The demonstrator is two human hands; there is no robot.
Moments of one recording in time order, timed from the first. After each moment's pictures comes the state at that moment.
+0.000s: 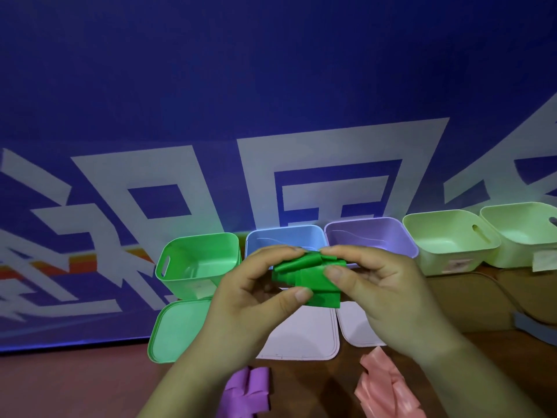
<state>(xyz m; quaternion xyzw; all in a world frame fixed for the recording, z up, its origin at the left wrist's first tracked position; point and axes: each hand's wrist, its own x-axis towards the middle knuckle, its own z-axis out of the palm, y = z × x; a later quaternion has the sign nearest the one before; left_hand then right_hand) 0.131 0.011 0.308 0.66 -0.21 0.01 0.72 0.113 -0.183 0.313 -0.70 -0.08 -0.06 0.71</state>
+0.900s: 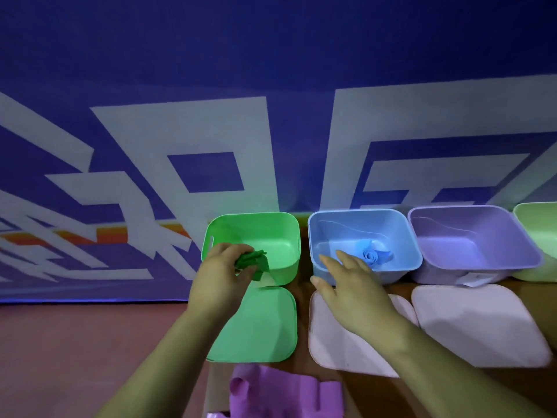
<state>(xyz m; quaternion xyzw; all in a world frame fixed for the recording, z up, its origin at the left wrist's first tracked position) 0.304 0.214 0.168 0.95 0.00 0.05 0.29 0.283 -0.030 0.146 -0.98 -0.02 0.09 0.19</state>
